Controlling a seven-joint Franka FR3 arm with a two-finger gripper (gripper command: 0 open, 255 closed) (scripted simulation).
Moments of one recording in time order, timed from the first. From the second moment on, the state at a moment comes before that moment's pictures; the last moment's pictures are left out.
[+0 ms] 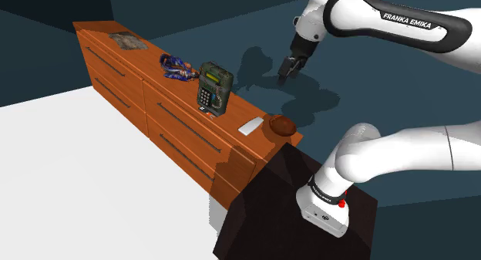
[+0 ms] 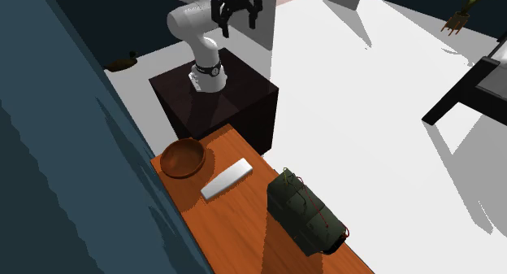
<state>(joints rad) 0.00 -0.83 -0.04 -2.46 -0.07 1.71 0.01</state>
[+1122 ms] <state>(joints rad) -0.17 -0.35 -0.01 -2.50 -0.04 2.19 0.48</state>
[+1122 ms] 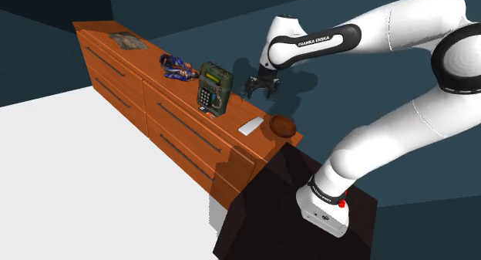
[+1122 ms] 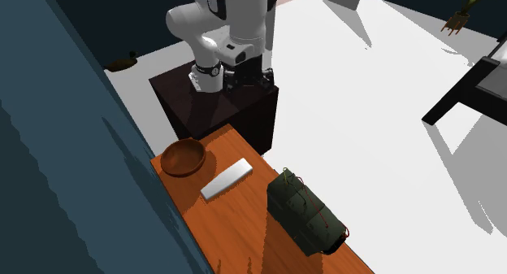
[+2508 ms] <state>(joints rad) -0.33 0.39 -0.11 -2.27 0.09 2.64 0.98</state>
